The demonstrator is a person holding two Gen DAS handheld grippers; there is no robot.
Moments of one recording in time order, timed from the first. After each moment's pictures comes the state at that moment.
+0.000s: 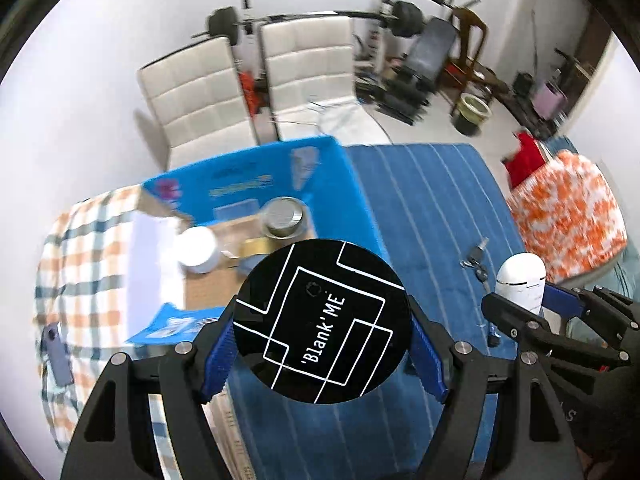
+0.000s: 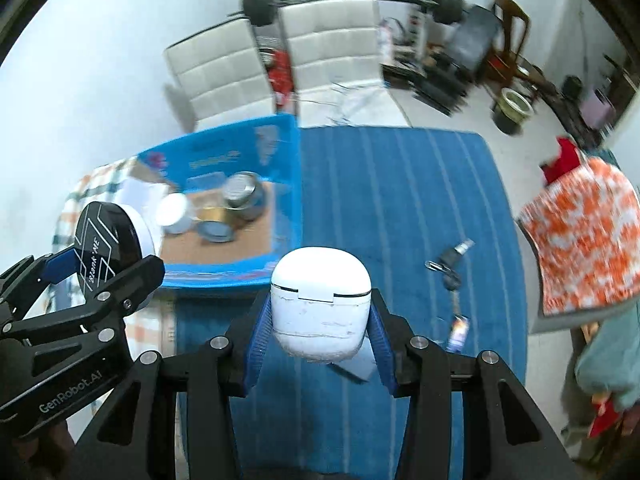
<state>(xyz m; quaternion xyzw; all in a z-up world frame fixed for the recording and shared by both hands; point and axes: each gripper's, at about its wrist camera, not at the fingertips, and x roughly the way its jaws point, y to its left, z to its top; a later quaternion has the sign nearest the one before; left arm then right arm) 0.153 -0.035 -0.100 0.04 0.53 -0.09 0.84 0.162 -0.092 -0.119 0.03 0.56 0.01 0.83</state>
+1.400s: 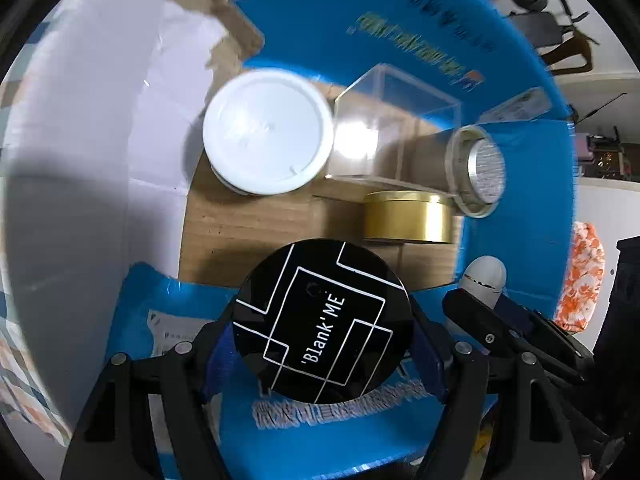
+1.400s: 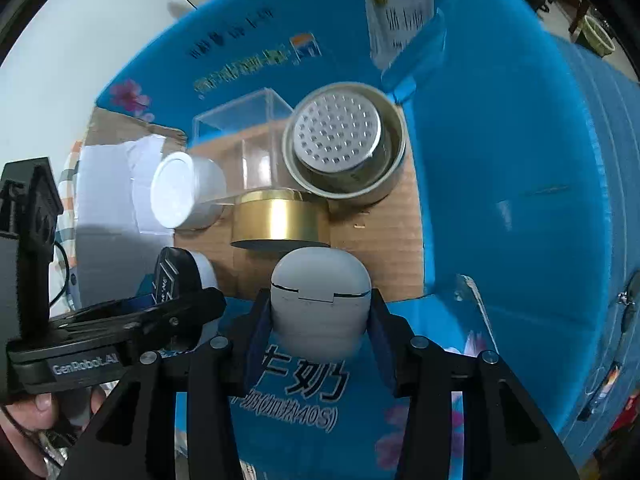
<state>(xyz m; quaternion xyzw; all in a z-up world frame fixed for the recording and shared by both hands) 0.284 0.117 -0.307 -0.17 0.74 -0.08 0.64 0.329 0.014 -0.335 0.10 0.70 0.08 0.70</state>
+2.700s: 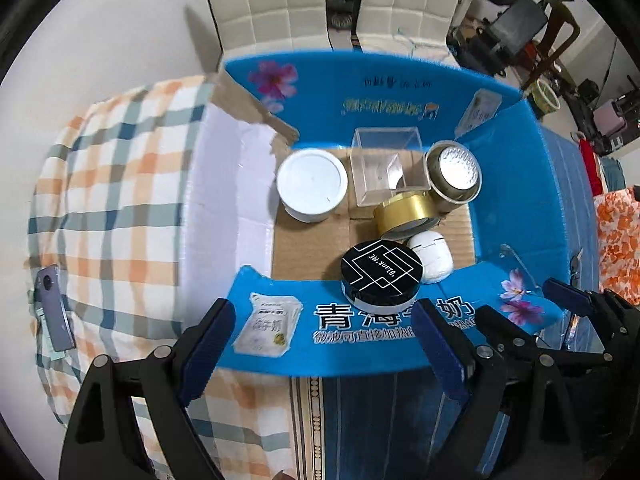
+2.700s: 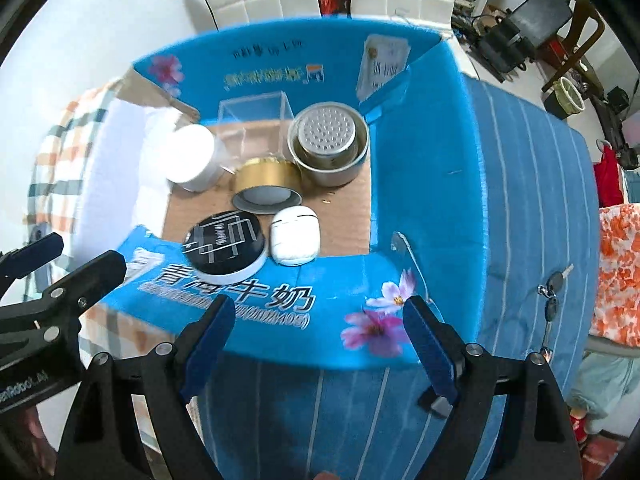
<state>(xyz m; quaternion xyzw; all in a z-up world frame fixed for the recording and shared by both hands) 0.221 0.108 -0.181 -0.02 0.64 -0.02 0.77 0.261 0.028 -0.258 -0.02 0.66 0.05 0.75</state>
